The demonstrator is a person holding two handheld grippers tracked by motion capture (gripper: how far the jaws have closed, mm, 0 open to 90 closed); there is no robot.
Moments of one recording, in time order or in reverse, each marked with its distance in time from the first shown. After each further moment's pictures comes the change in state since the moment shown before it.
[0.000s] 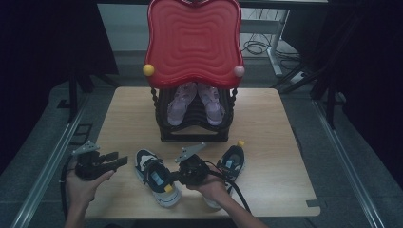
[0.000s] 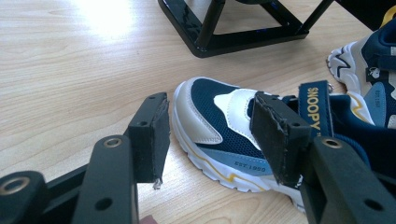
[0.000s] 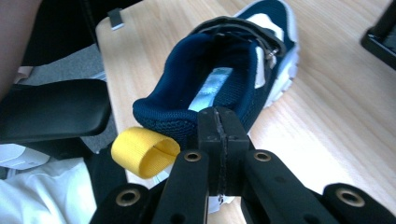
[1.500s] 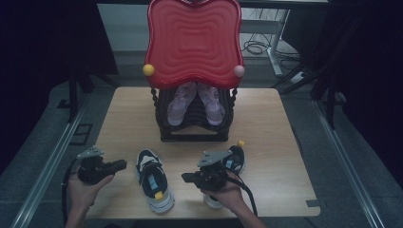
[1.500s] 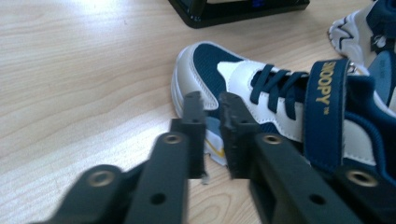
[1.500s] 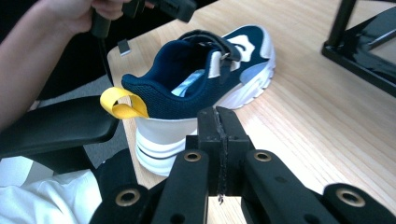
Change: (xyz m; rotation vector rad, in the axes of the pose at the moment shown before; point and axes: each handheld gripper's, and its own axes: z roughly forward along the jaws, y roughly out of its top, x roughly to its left) left arm 0.001 -0.015 0.009 0.078 -0.022 0.021; right arm -0.005 -0.038 -0.044 -0.175 -0.007 0.031
